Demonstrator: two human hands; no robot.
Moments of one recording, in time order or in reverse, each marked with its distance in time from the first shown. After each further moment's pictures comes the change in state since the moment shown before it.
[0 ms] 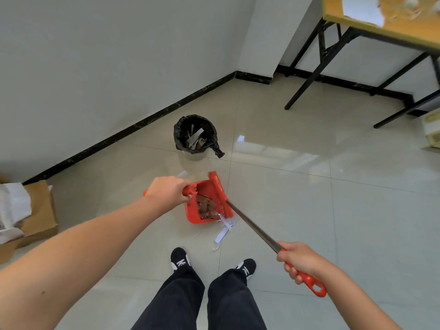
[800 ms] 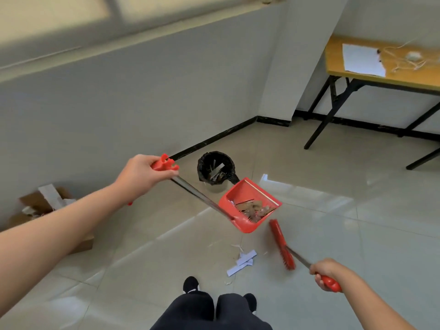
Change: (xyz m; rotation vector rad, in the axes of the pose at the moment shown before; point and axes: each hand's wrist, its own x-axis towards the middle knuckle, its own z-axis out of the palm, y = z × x) left_hand -0.106 0.027 -0.171 -0.742 0.398 -0.357; right_hand 0.054 0.037 -0.105 0.024 0.142 0.070
